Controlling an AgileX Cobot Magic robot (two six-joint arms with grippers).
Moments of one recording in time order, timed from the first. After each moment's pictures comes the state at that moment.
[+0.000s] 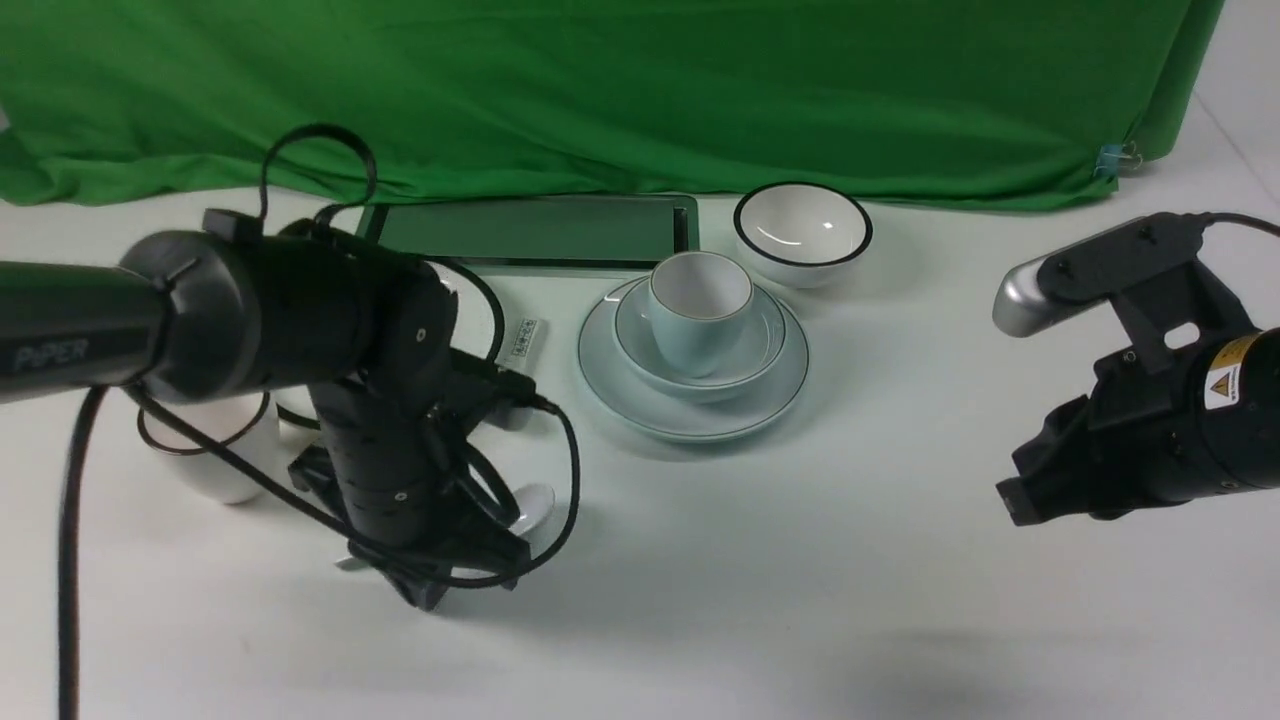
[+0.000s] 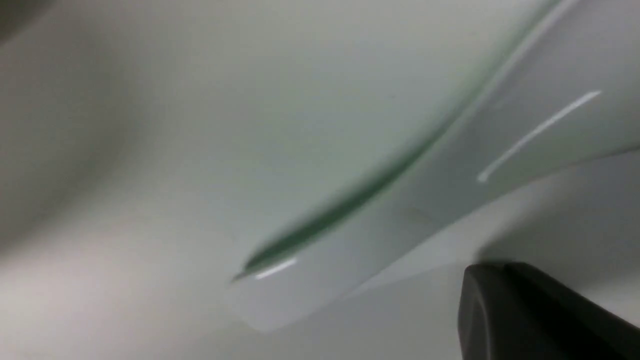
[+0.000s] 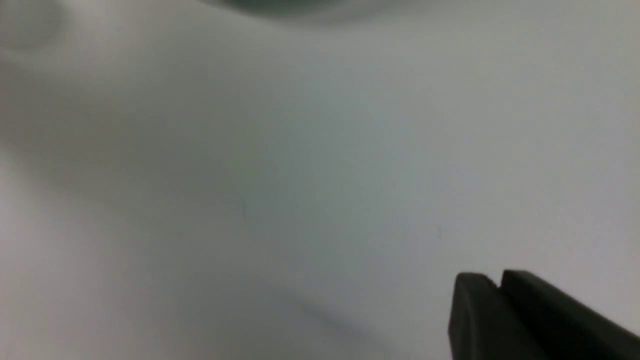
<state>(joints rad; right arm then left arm) 0.38 1.31 -0.89 0.11 0.55 -0.16 -0.37 1.86 -1.15 0.00 0.89 0.04</state>
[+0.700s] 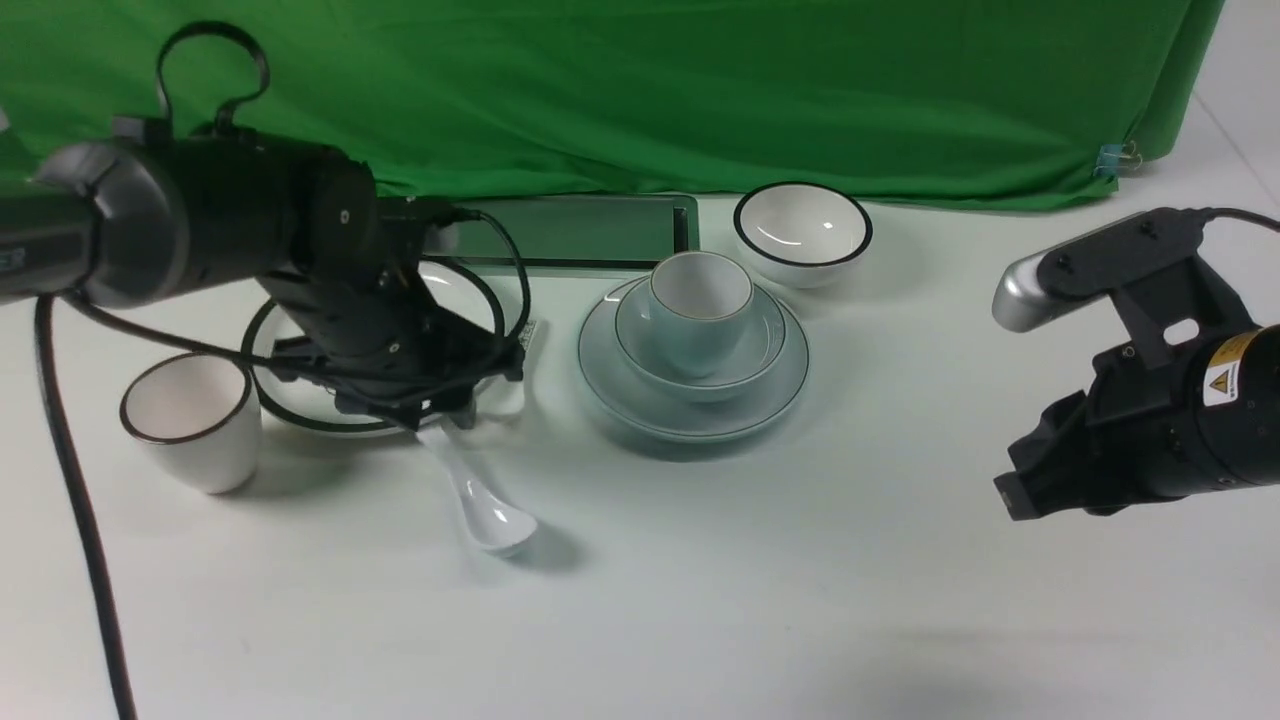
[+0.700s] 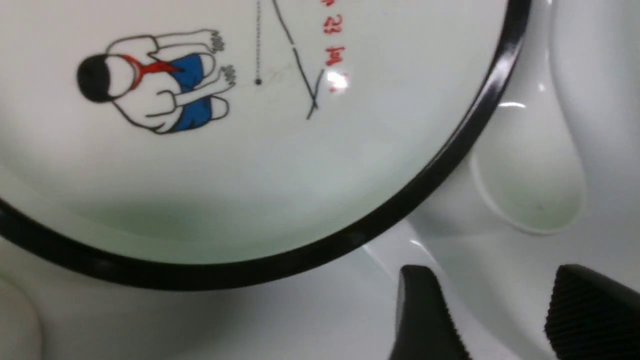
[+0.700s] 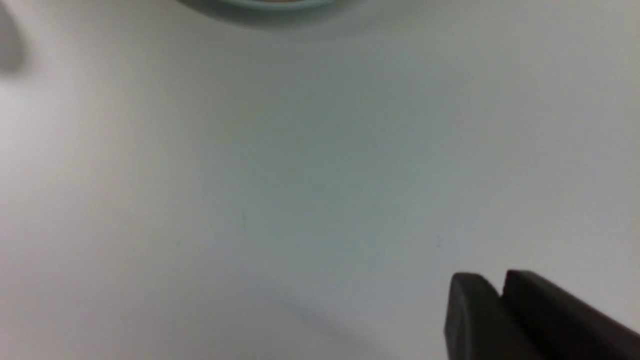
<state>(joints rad) 0.38 1.31 -0.89 0.11 0.53 -0.16 -0.25 1.87 -1.31 -0.08 0.70 -0.18</state>
